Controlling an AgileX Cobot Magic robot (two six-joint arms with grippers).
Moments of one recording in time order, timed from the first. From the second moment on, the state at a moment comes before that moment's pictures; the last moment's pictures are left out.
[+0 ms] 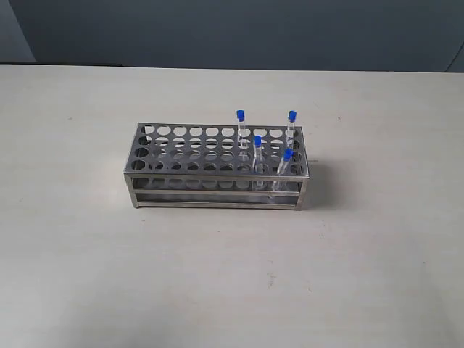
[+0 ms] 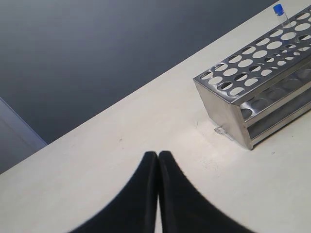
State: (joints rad) left arm -0.28 0.00 0.01 0.56 0.30 -0.12; right arm -0.06 0.00 -0.04 0.34 0.36 -0.22
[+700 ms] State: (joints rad) left arm -0.28 0.00 0.01 0.56 0.30 -0.12; right arm -0.06 0.00 -0.04 0.74 -0.24 -0.06
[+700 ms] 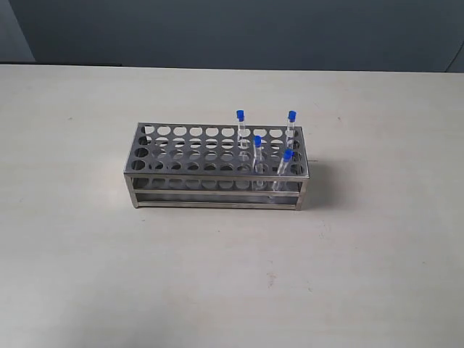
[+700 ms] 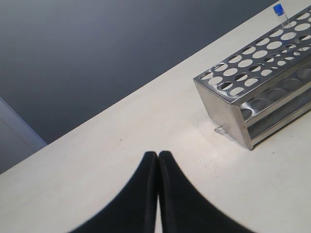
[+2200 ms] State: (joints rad) left arm -0.28 0.00 0.01 0.56 0.30 -0.12; right arm -0.06 0.23 -0.47 -0.92 -0.58 1.42
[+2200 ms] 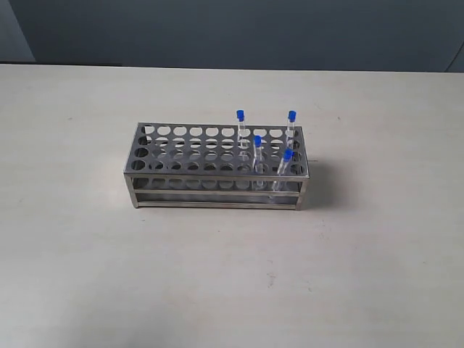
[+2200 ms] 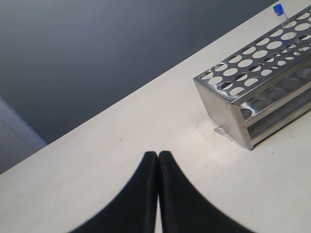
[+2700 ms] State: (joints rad) left arm -0.28 0.00 0.01 0.56 0.30 -0.12; right arm 0.18 1.01 -0.96 -1.73 -0.77 2.06
